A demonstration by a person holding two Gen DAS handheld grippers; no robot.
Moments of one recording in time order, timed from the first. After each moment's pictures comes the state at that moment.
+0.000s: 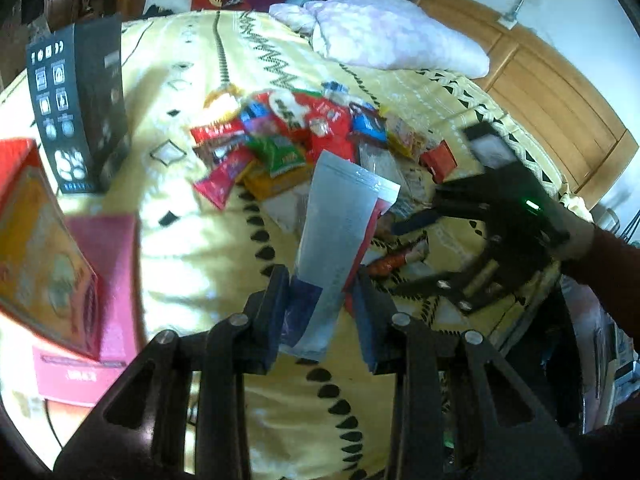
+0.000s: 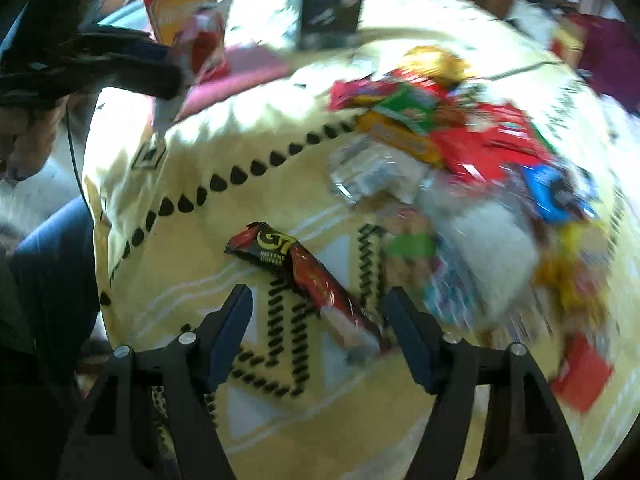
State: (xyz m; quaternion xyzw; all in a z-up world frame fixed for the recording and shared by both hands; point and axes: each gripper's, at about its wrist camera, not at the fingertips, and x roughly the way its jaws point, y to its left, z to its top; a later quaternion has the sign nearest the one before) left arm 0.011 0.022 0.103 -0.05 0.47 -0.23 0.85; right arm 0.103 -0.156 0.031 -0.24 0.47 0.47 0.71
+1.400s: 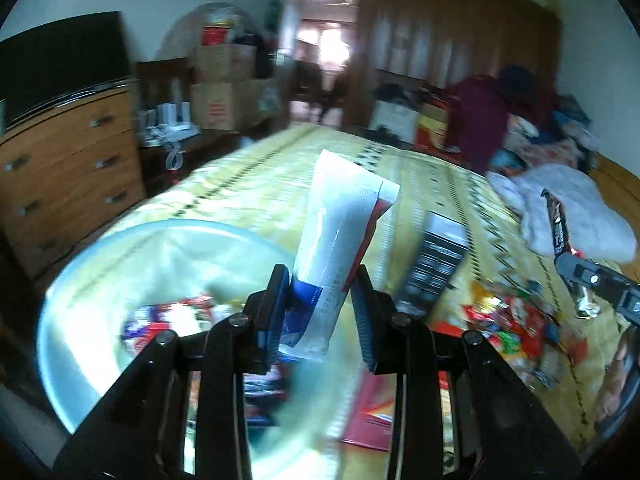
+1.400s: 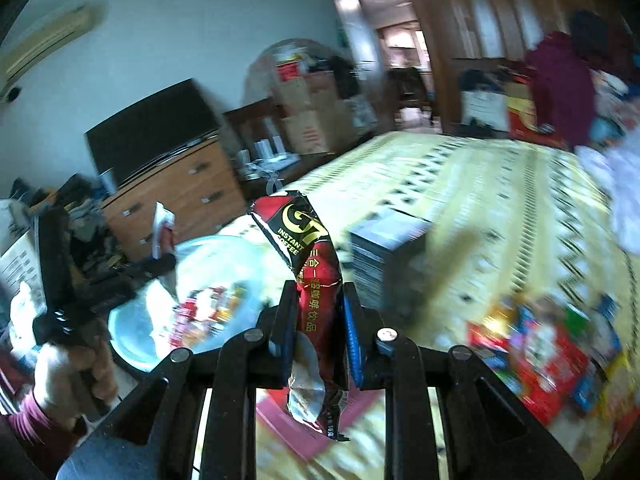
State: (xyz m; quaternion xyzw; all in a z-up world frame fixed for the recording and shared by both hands) left arm -0.048 0.290 0.242 -0.12 0.28 0.16 0.94; right arm 0.093 0.028 0.275 0.03 0.28 0.46 0.84
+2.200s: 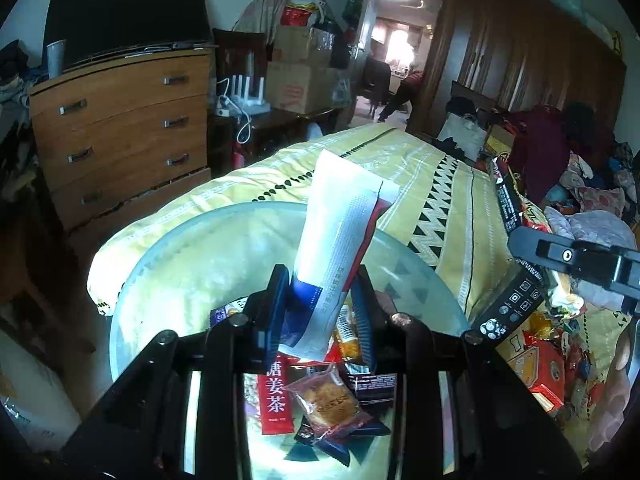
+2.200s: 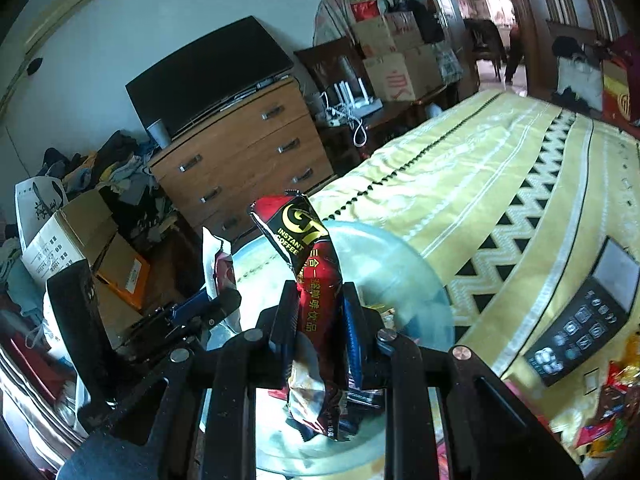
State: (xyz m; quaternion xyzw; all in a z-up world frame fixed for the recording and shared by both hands) left arm -0.081 0.390 0.216 -0.18 0.28 0.24 0.91; right arm 0.075 0.269 0.278 -0.01 0.36 0.54 0.76
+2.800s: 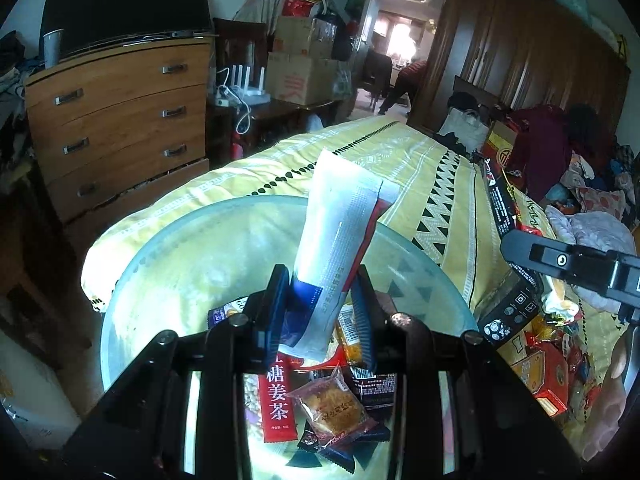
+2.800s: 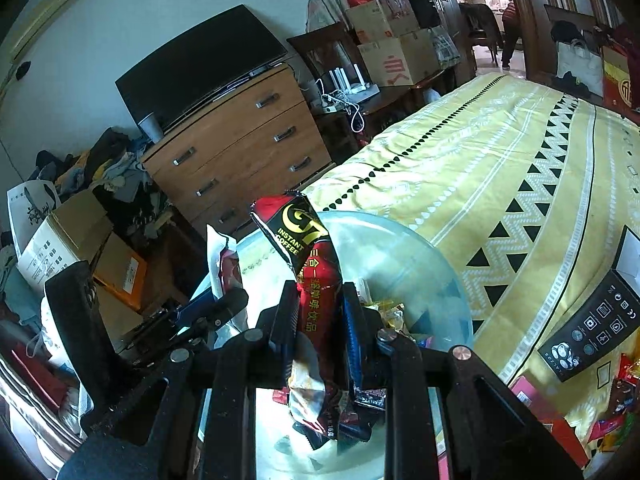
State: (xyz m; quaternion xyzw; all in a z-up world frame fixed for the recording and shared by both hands) left arm -0.076 0.402 0.213 -0.19 0.30 0.23 0.91; right arm 0.080 0.286 0.270 0.00 0.38 0.53 0.76
